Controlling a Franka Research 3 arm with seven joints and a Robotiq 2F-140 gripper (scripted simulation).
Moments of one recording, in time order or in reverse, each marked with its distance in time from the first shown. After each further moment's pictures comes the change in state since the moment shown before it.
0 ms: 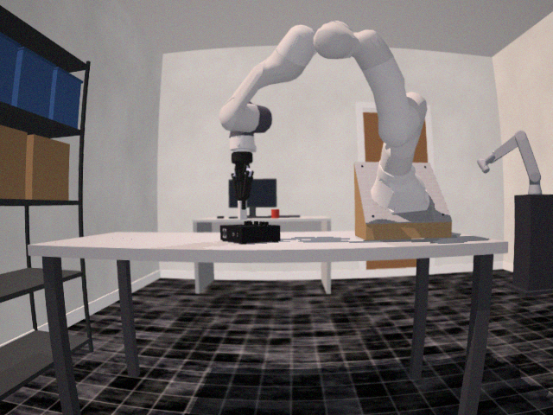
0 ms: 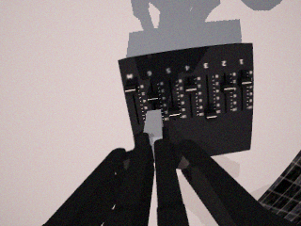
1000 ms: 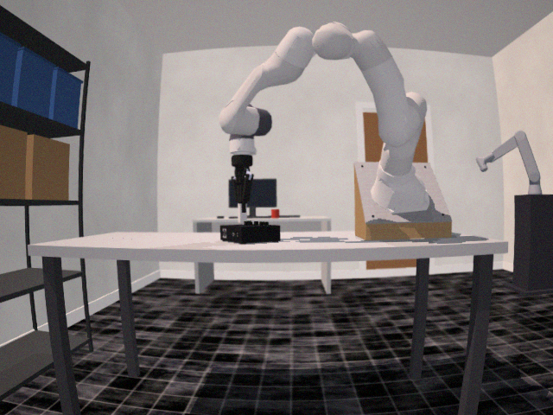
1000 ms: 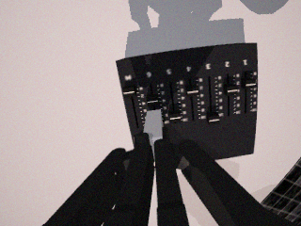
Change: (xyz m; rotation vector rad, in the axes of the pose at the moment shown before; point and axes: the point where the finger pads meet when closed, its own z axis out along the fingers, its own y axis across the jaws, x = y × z) arm 0.000 0.000 0.011 0.000 0.000 0.000
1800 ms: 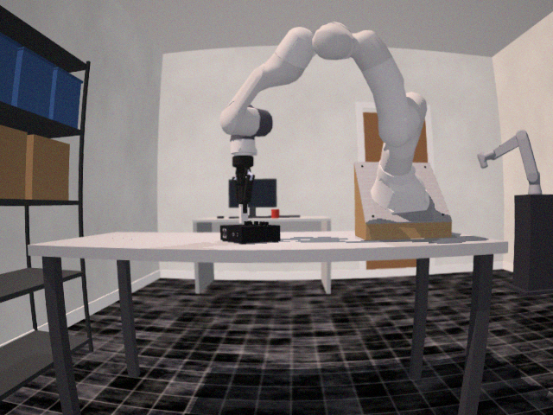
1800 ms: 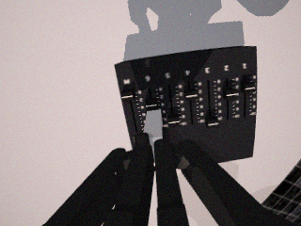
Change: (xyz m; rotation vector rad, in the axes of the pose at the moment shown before) arm 0.004 0.002 0.002 -0.003 0.003 0.000
